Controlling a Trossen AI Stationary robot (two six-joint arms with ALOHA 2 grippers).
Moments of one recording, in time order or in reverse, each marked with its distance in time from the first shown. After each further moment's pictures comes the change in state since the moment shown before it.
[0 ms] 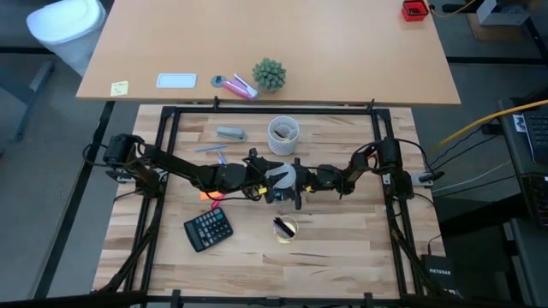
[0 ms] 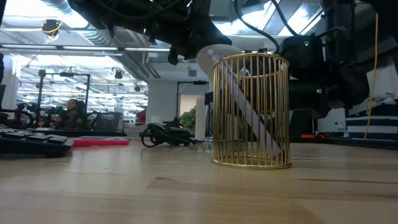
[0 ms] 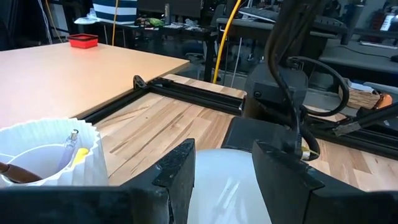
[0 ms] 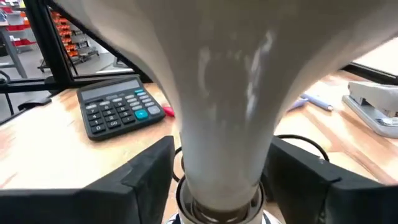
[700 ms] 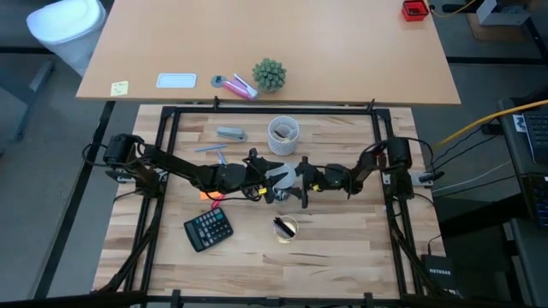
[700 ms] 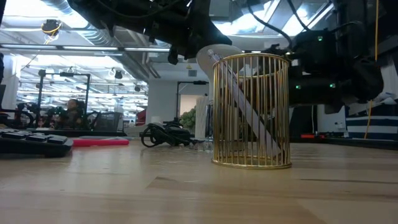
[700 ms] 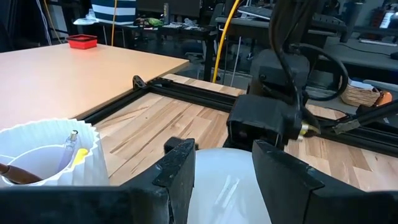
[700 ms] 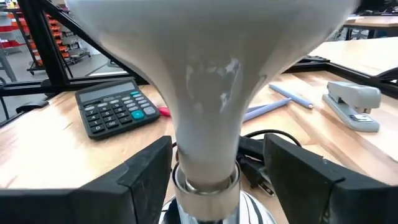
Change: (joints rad) left arm -0.001 0.001 -0.001 -0.006 0.002 0.010; right arm 0.000 -0.089 -0.102 0.013 0.037 0.003
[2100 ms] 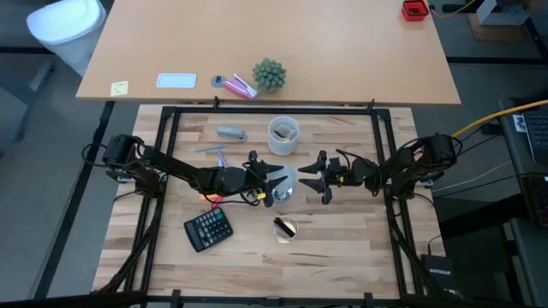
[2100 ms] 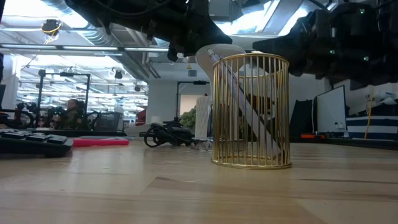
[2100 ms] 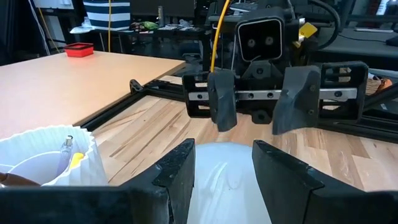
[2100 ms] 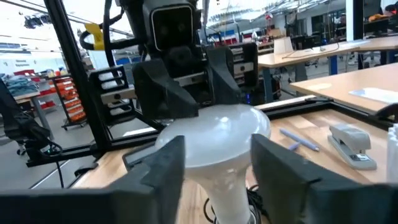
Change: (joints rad) left arm -0.032 0.001 -0.001 -0.003 -0.016 0.055; right arm 0.001 -0.389 -0.212 0.008 -0.028 0.143
